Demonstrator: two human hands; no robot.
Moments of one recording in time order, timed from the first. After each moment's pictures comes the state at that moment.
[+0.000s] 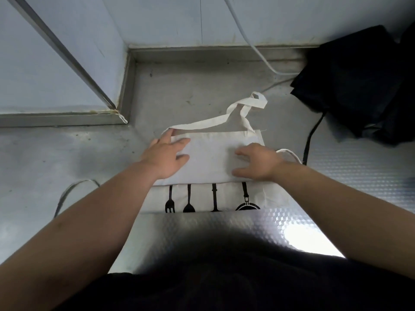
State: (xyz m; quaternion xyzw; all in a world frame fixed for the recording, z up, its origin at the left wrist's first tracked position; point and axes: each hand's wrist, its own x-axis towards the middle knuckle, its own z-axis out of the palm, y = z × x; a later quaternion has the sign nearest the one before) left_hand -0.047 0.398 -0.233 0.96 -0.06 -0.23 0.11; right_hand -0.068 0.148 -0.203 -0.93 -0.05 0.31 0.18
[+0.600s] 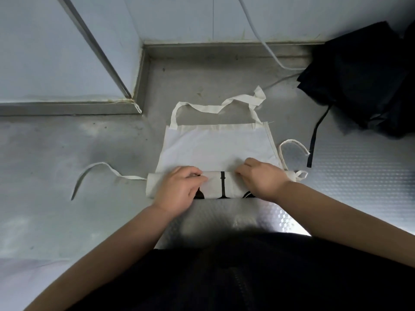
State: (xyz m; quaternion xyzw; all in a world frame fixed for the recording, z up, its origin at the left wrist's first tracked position) left_hand -0.158 0.399 -0.259 0.94 -0.21 0.00 0.27; right_hand -0.134 0.165 -0.220 -0.95 -0.20 0.21 0.07
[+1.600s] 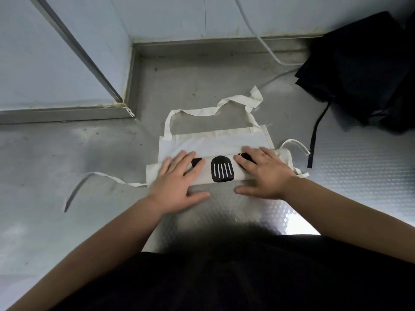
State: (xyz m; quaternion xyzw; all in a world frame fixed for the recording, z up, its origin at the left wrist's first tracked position) left_hand -0.130 0.405 -0.249 0.96 -0.22 -0.19 0.08; right_hand -0.117 0.145 -0.224 -0.94 -0.22 0.25 0.02
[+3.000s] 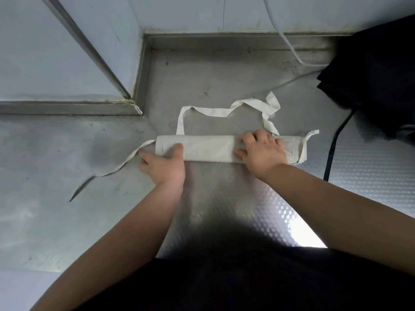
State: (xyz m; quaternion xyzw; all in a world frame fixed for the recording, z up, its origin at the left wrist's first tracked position) left_hand -0.082 0.382 -0.245 0.75 0.48 0.02 0.45; right_hand -0.059 0.190 -0.233 -0.98 -0.05 0.20 0.06
